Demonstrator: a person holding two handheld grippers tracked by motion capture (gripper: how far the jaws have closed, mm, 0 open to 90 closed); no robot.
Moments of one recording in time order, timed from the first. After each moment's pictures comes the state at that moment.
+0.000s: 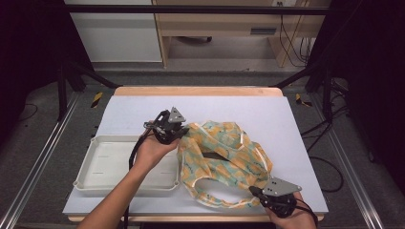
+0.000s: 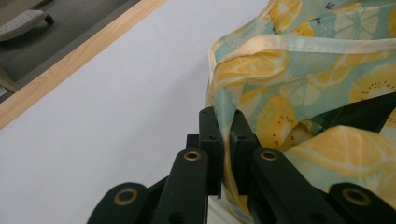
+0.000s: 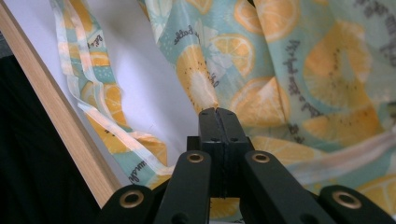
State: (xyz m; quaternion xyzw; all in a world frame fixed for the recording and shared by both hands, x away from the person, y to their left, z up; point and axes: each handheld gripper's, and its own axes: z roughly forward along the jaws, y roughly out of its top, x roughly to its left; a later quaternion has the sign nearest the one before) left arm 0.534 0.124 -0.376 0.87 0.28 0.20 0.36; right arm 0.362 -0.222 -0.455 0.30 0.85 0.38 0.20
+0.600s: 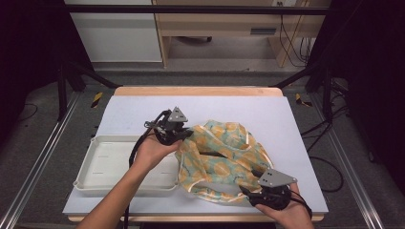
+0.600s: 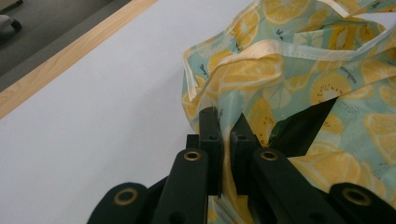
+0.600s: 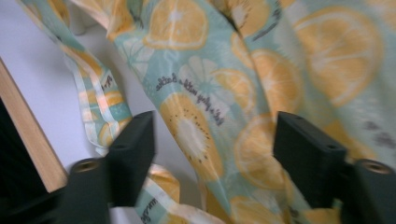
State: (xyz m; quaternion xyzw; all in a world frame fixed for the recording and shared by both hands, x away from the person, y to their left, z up) left arm 0.523 0.115 -0.358 0.87 0.26 0.16 0.38; right arm 0.379 -0.204 -0.441 0.31 0.84 0.40 0.22
